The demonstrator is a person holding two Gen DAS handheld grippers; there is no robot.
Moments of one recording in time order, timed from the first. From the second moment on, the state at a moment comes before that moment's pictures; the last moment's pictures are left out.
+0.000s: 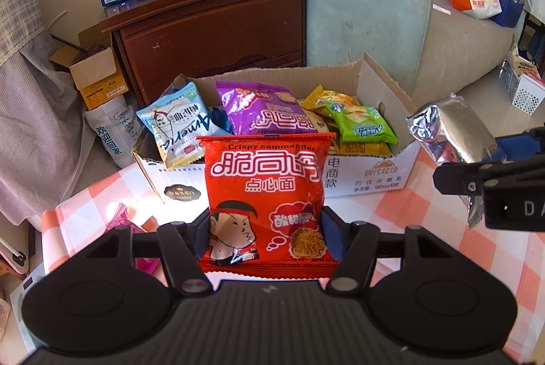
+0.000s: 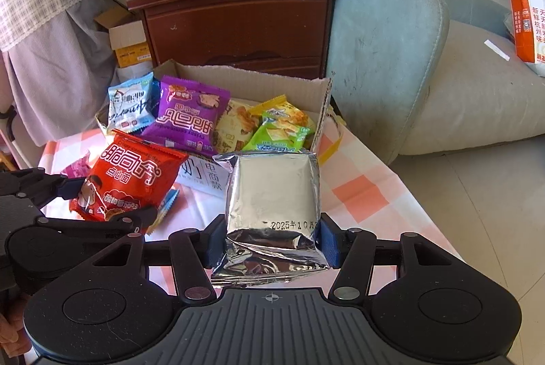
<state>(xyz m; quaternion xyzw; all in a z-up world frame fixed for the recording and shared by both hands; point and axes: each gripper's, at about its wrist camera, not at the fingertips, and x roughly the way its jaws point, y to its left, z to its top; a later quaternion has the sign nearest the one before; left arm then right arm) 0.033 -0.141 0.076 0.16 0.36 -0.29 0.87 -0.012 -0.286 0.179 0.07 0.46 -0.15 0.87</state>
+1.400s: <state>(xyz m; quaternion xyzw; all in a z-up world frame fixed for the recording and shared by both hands) 0.166 -0.159 0.091 0.05 0.36 -0.22 0.91 0.080 -0.316 0.158 0.18 0.35 -0.21 0.89</state>
